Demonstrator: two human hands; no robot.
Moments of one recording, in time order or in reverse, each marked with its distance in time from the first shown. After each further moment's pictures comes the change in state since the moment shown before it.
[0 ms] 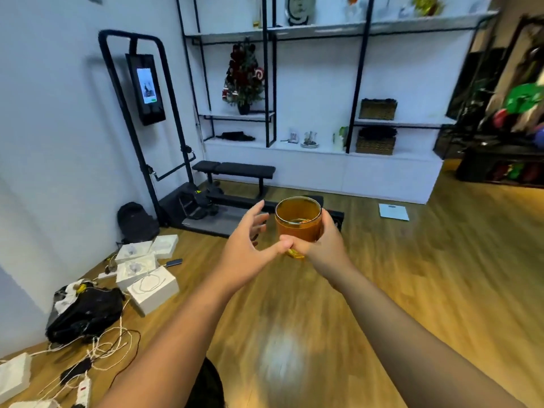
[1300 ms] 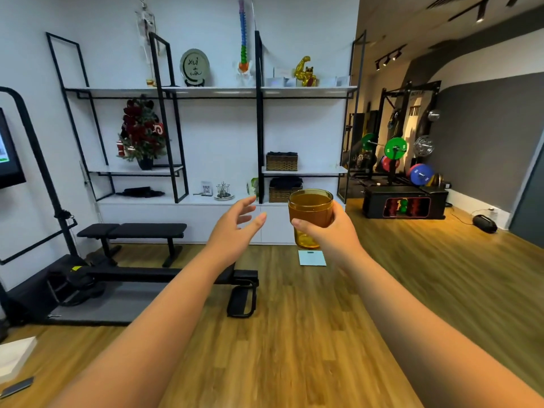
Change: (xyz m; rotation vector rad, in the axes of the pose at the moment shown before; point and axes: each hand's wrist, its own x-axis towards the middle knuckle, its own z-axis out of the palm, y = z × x) left_hand 0.351 0.174 0.350 -0.069 -0.095 0.201; right_hand 0.239 0.025 -0.459 -0.103 0.349 -0.084
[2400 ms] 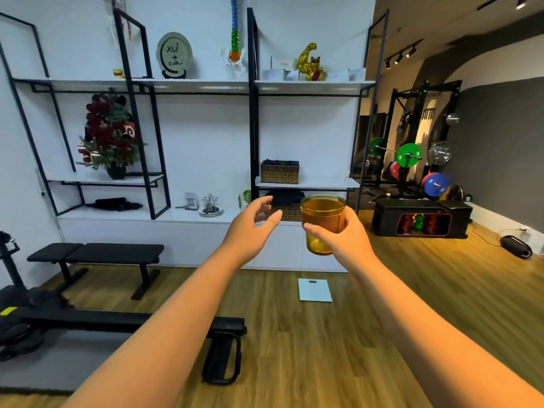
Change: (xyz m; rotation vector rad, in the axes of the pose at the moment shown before) left_hand 0.454 -0.171 0.155 -0.014 -0.049 0.007; right_hand 0.456 0.212 0.008 -0.014 0.046 -0.012
